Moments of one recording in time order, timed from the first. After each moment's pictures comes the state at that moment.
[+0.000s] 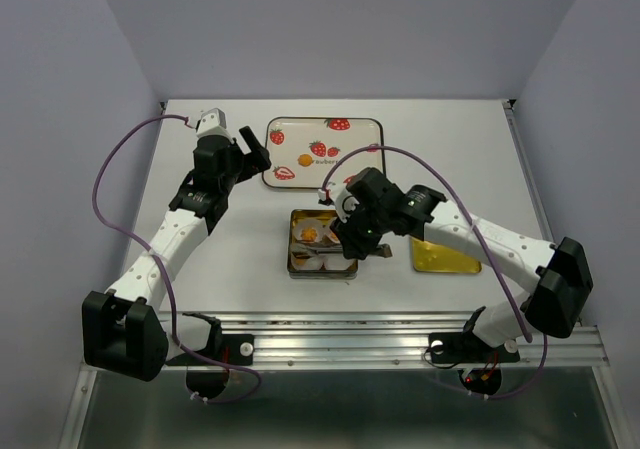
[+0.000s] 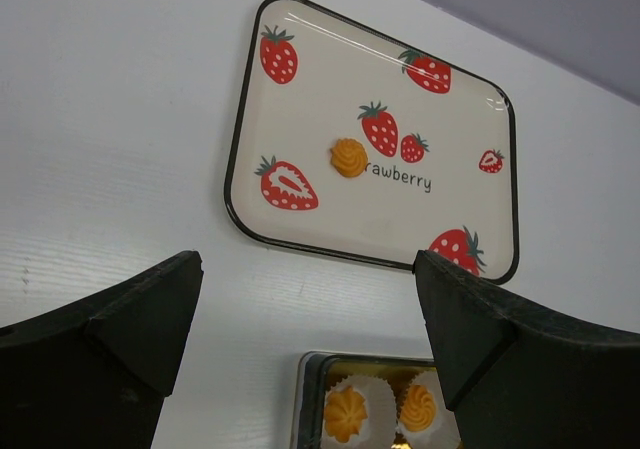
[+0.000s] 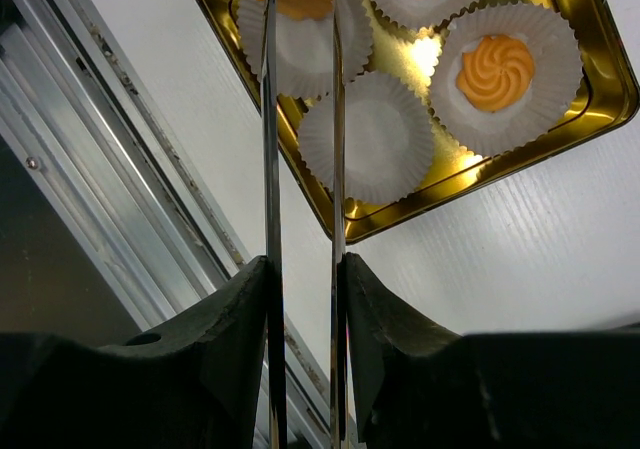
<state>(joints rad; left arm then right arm) -0.27 1.21 0.94 -0.11 -0.14 -0.53 0.88 1.45 1.24 -0.77 -0.25 -0.05</state>
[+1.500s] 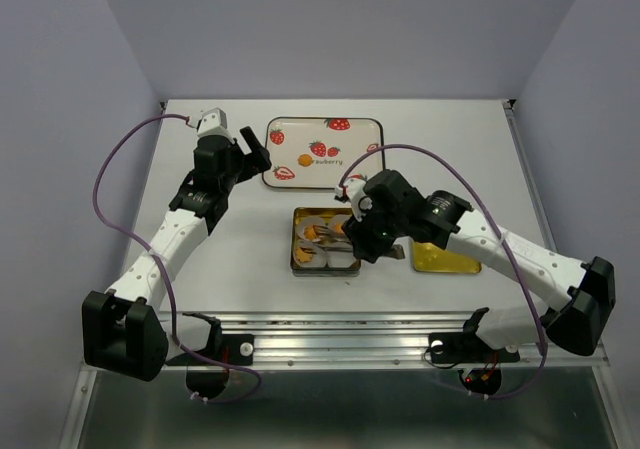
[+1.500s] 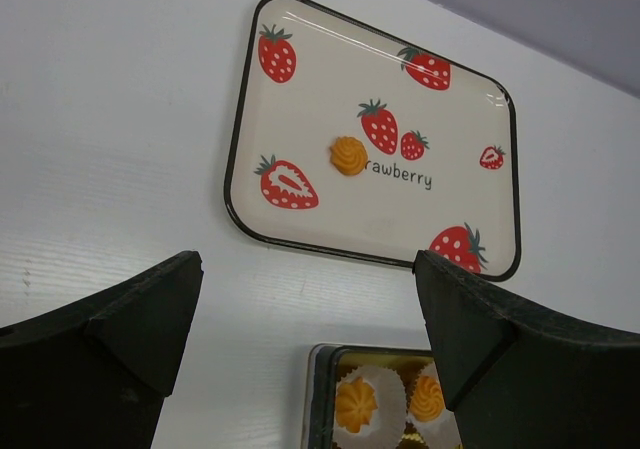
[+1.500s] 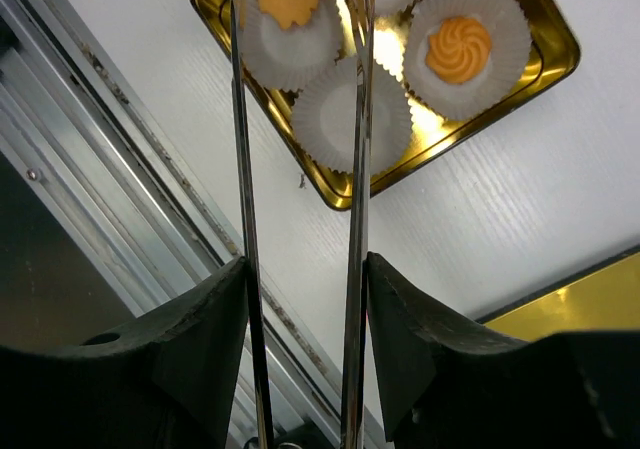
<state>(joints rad) -0.27 1.21 0.94 -0.11 -0.13 -0.52 0.88 1.32 1.19 -0.80 -0.17 0.01</state>
